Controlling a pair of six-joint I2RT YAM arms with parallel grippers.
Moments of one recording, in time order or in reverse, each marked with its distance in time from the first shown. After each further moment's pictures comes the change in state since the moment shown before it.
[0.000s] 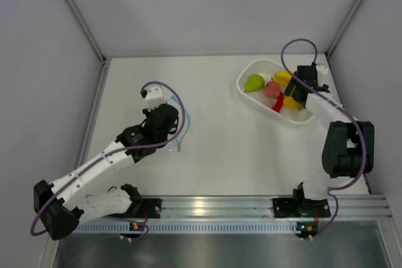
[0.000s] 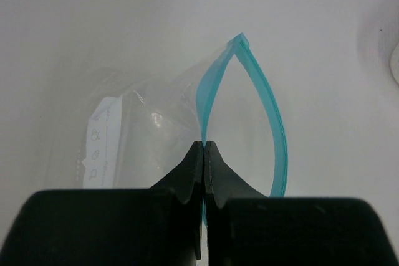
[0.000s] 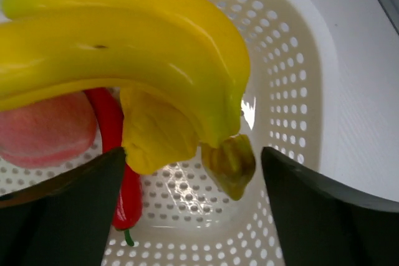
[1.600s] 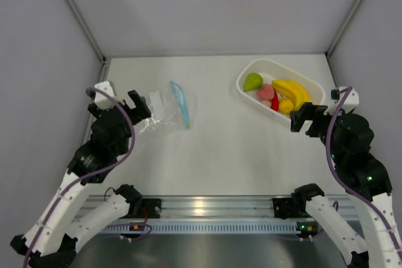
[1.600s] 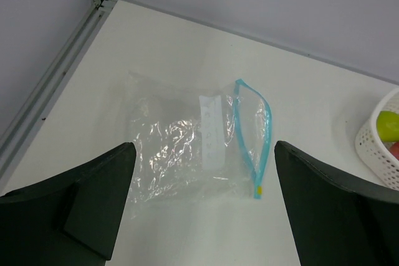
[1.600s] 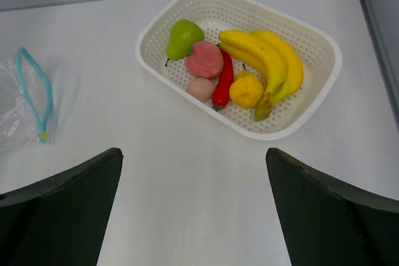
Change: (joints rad) left arm 0.204 -0.246 0.138 -0.008 0.040 0.240; right arm 0.273 -1.020 -0.063 -0.445 -0.230 -0.195
